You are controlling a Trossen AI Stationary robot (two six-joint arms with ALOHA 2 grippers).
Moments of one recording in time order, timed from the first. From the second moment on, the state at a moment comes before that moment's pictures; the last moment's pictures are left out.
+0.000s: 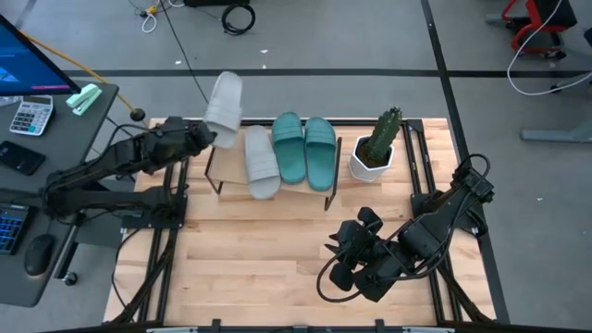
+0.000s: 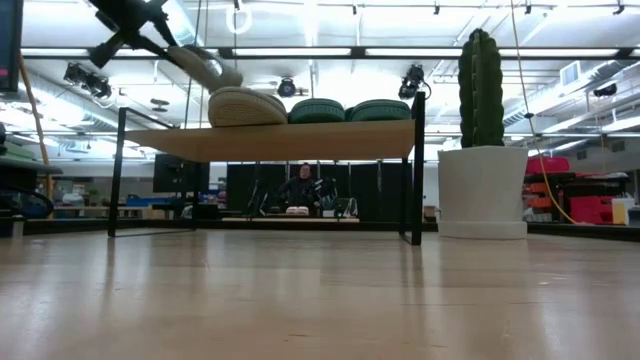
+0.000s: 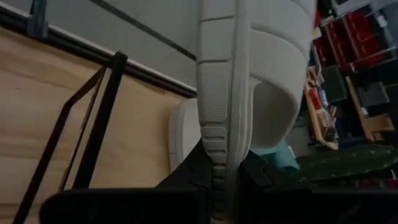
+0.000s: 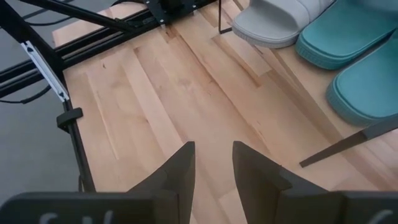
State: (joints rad) left arm 0.31 0.73 0.92 -0.71 -0.50 -1.27; right arm 0.66 1.77 1.92 -1.22 0.70 1.06
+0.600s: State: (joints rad) left arm 0.10 0.75 0.92 -0.93 -0.54 -1.45; right arm 0.66 1.77 1.92 -1.22 0.70 1.07
